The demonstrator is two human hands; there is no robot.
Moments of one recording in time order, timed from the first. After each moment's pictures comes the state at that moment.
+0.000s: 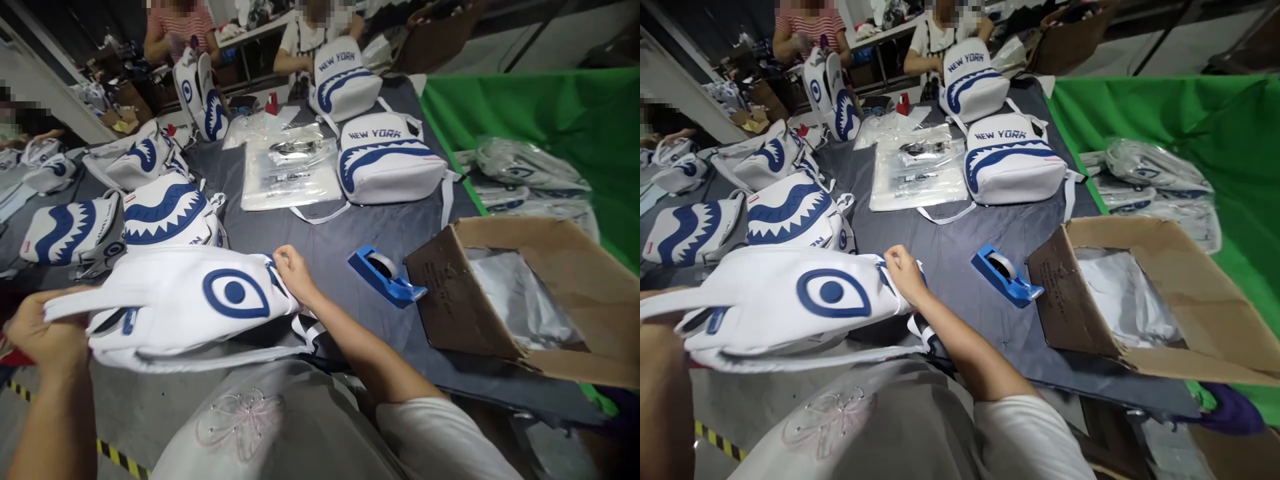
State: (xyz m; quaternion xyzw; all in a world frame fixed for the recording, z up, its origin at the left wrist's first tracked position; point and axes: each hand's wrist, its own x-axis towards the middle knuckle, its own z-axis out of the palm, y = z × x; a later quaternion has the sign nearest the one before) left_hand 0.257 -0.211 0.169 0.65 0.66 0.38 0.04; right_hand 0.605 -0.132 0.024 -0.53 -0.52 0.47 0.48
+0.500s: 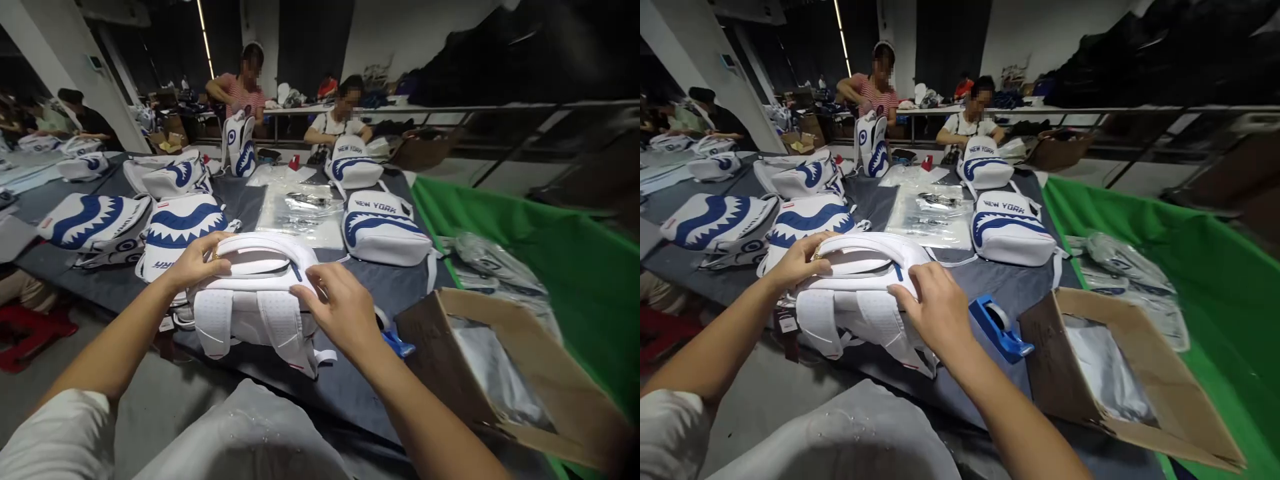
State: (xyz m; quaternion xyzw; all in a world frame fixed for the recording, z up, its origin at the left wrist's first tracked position) left_hand 0.336 -0.130 0.185 0.78 0.43 0.34 0.30; right_hand 0.628 -0.207 0.155 -0.51 -0.75 0.05 0.41
